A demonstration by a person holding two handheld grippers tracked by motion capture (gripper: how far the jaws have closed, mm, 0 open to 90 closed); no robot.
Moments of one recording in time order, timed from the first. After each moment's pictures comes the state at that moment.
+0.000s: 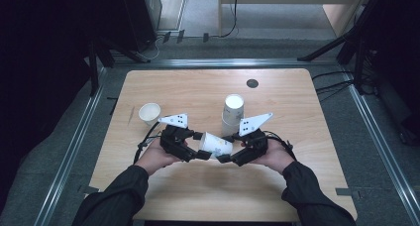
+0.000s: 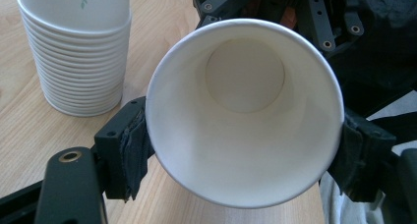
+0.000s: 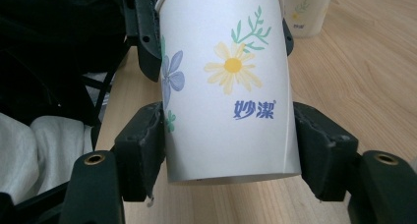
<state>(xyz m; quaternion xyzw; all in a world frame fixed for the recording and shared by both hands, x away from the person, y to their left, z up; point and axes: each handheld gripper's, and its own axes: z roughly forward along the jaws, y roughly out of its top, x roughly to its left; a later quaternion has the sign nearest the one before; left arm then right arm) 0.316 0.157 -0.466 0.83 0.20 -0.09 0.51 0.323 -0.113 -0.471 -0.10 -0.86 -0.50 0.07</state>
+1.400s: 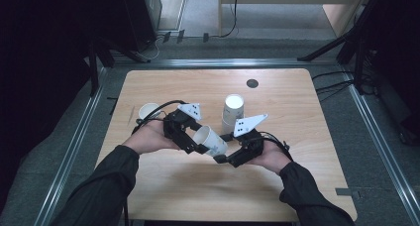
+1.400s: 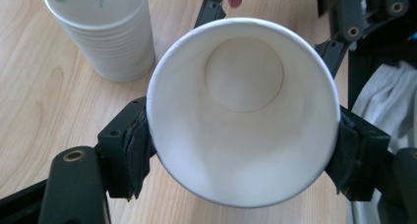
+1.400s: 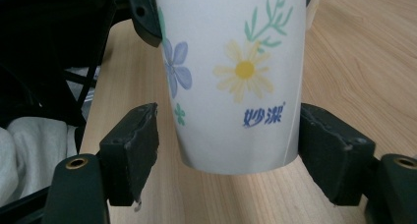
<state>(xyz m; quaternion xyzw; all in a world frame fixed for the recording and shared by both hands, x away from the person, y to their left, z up) 0.330 0.130 -0.404 0.94 0.15 -0.03 0.30 0.321 -0.101 -0.470 -0.11 -0.87 -0.49 0.04</state>
